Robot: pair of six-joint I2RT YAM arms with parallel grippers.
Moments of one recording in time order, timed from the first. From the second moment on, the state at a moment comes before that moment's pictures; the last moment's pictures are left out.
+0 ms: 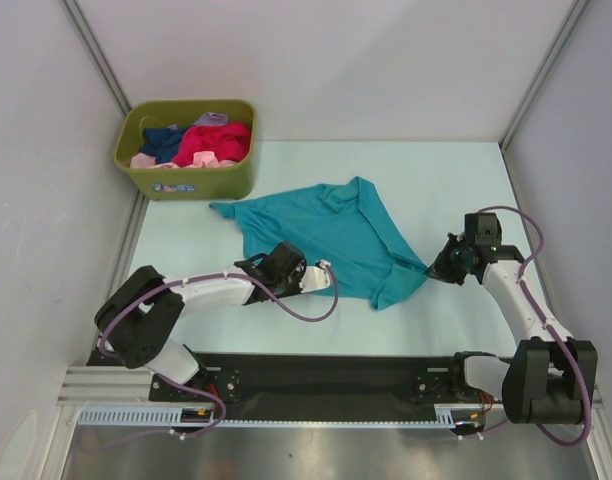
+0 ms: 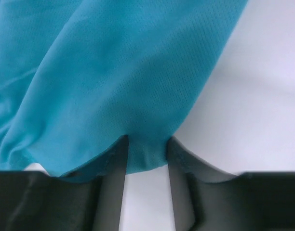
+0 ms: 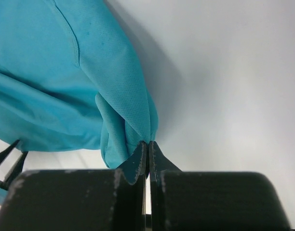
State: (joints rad) left arm -0.79 1.52 0.73 -0.21 -0.09 0.69; right arm -0.02 1.17 0.77 -0.63 -0.23 0.55
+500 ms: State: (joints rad) left arm -0.64 1.14 1.09 -0.67 -0.03 0.76; right arm -0.04 0.99 1.31 -0.90 -0.22 0.52
